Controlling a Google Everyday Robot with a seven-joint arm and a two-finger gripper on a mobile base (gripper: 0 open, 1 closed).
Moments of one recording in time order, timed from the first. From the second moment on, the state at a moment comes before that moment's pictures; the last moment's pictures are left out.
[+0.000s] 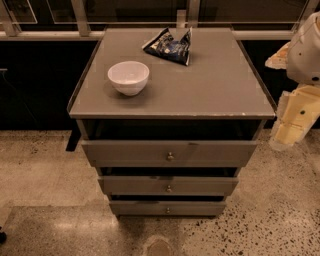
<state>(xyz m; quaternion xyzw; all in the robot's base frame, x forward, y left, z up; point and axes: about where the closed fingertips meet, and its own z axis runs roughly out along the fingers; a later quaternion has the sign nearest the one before) 0.438 -0.217 0.976 -0.60 0.78 -0.03 0.16</state>
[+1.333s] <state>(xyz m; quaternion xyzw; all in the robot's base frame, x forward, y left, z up) 0.386 -0.175 0.891 -0.48 0.84 0.07 0.26</state>
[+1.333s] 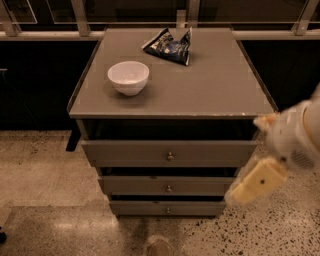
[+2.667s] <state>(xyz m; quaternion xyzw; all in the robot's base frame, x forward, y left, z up) 0.378 -0.174 0.867 -0.44 0.85 0.09 0.27</state>
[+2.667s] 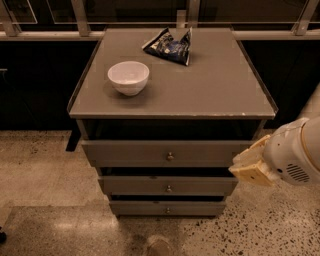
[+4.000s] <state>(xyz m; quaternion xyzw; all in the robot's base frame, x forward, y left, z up) 0.392 -0.163 0.692 -0.31 0.86 0.18 0.36</state>
